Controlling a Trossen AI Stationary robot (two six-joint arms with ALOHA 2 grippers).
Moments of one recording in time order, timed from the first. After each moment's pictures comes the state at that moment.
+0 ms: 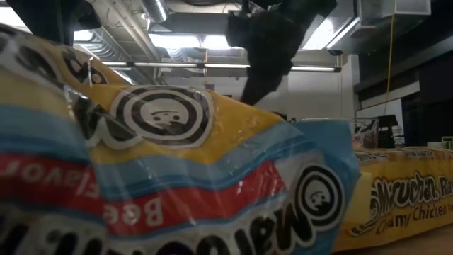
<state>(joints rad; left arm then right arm) -0.59 1.52 1.21 -0.97 -0.23 -0.80 0.08 1.78 1.31 -0.54 0.04 0.12</state>
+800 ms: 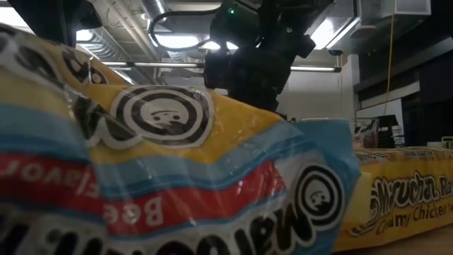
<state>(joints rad) -0.59 1.52 1.21 -0.98 -0.25 -0.80 0.07 2.01 1.32 -0.38 -0.18 0.14</state>
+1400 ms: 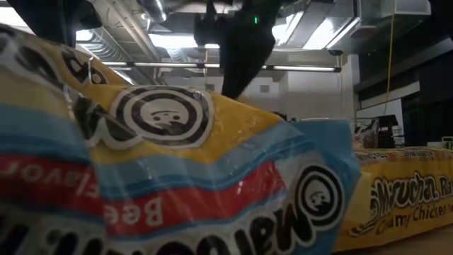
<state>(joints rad) -0.59 1.52 1.21 -0.98 -0.25 -0.80 0.09 2.02 1.69 -0.83 0.09 -0.01</state>
